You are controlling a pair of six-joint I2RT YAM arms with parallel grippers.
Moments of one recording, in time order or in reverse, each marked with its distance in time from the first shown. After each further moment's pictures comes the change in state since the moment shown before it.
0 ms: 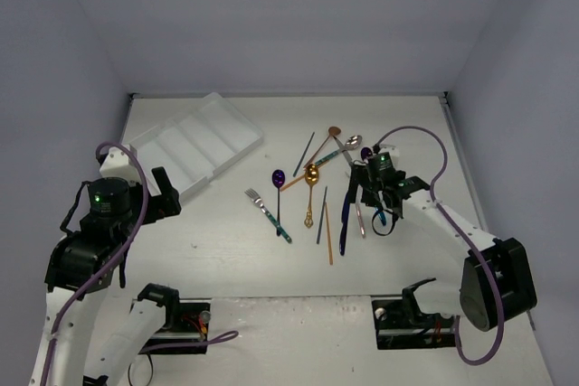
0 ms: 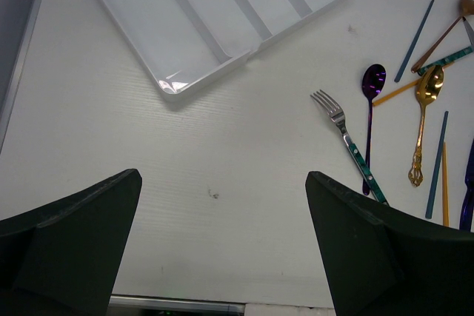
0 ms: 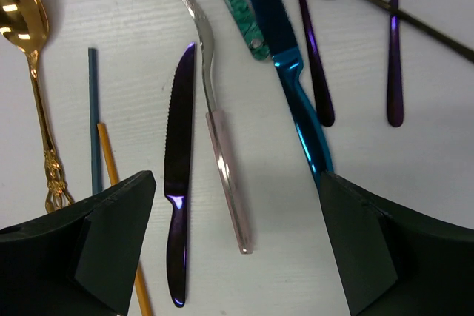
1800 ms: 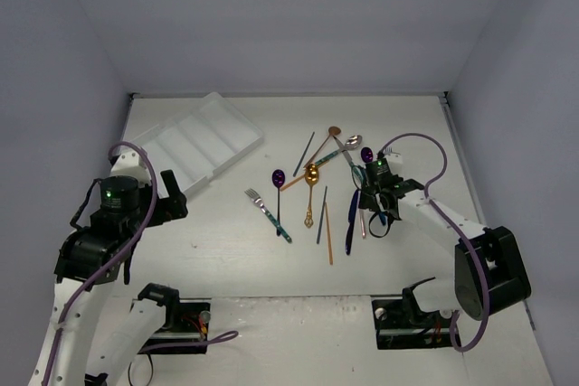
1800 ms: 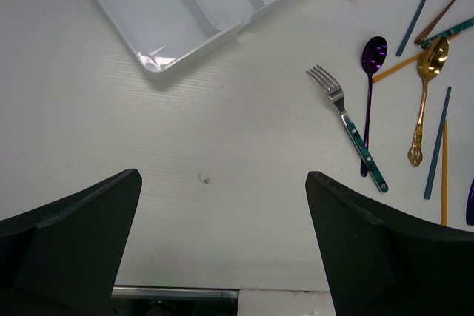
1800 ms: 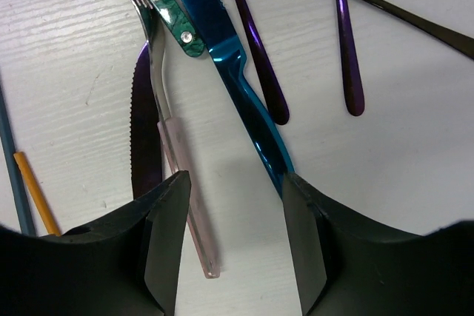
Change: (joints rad) left arm -0.008 0.012 -0.054 -0.003 0.042 -0.024; right arm 0.001 0.068 -0.062 0.028 0.115 0.039
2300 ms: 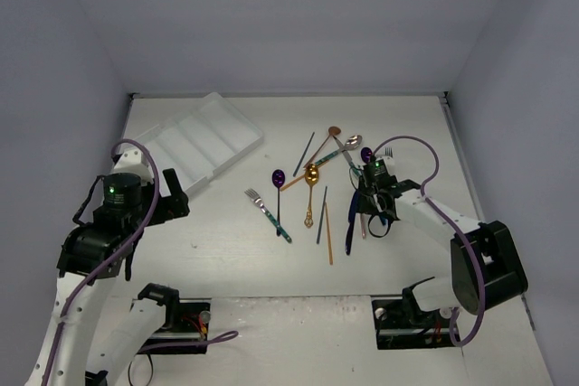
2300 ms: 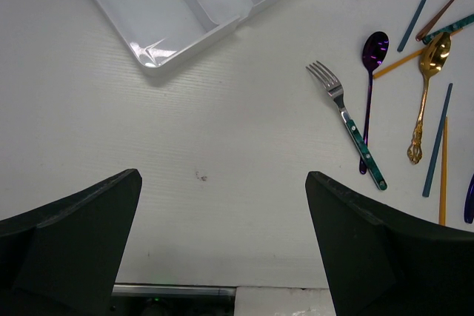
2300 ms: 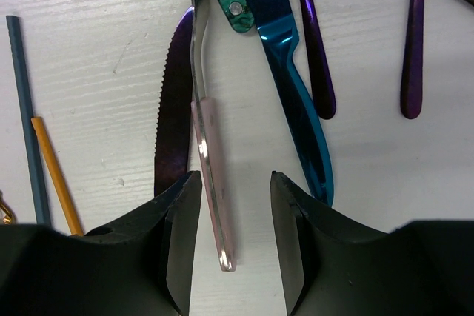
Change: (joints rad) left arm 0.000 0.024 0.000 0.000 0.008 -0.010; right arm 0.000 0.033 -0.008 0.025 -0.110 -0.048
